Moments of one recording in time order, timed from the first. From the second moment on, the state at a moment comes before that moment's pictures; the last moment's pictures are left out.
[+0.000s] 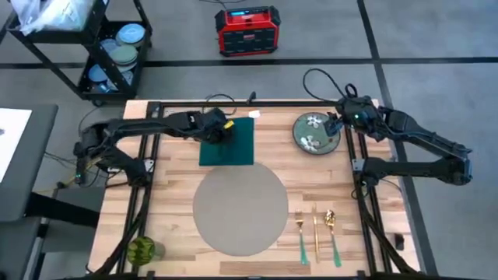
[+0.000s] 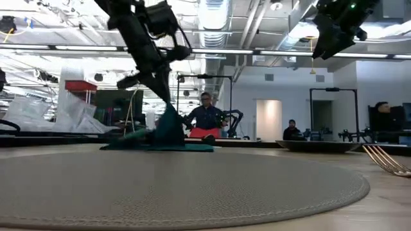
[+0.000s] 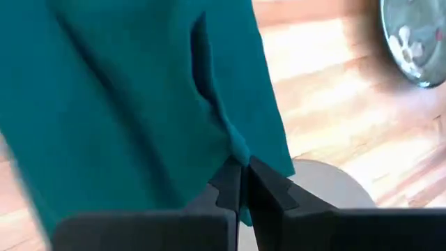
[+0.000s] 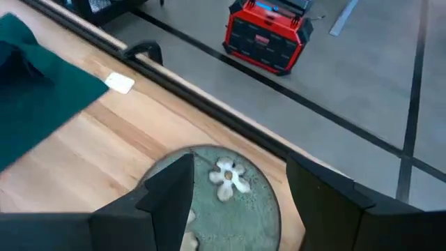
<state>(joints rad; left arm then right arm) 0.33 1.52 1.07 -0.54 -0.08 -0.98 -0.44 0.83 0.98 -0.90 0.55 0.25</state>
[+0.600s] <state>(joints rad) 0.32 1.49 1.07 -0.53 -0.14 -0.99 -0.44 0.83 0.98 -0.94 0.52 0.29</state>
